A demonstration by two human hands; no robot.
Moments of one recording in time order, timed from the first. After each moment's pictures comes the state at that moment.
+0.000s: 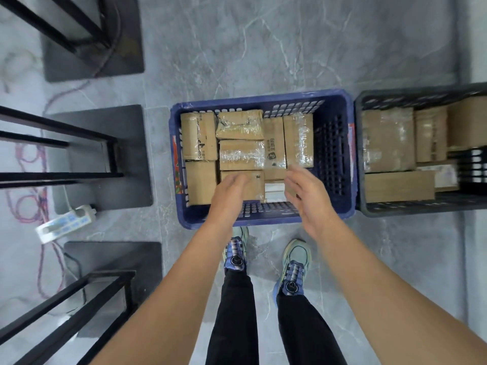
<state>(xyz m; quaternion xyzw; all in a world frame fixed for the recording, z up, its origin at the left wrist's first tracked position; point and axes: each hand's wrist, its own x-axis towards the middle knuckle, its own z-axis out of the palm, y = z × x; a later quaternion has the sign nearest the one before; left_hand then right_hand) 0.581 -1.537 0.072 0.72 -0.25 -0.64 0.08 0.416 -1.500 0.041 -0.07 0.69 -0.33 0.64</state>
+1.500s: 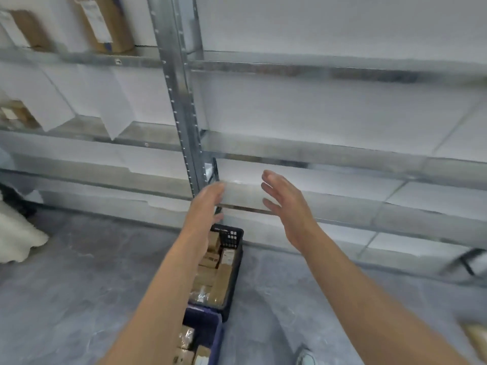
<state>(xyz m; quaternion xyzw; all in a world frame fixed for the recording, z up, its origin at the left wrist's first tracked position) 0.372 -1.411 0.692 0.16 -0.68 -0.71 0.02 0.340 -1.231 0.690 -0.03 0.67 -0.74 0.07</state>
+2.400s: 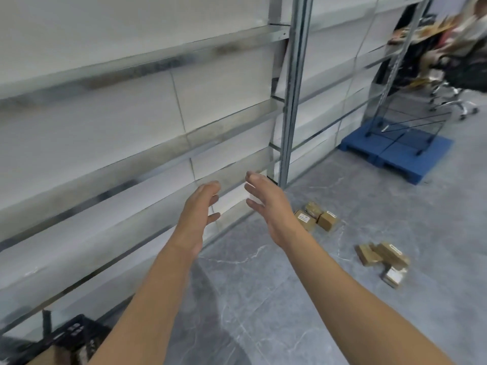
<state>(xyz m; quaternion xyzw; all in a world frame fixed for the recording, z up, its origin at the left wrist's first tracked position) 0.417 -0.890 0.694 -0.16 -0.70 -0.64 -0.29 0.514 -0.754 0.667 0.25 0.56 -0.75 -0.24</state>
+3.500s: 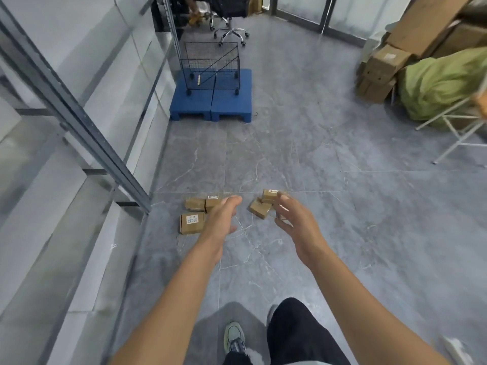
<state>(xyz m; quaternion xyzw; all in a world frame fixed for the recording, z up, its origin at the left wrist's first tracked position) 0.470 -0.453 0.568 -0.38 -0.59 -0.34 -0.62 0.657 -0.481 0.558 0.58 0.31 -0.58 -0.47</state>
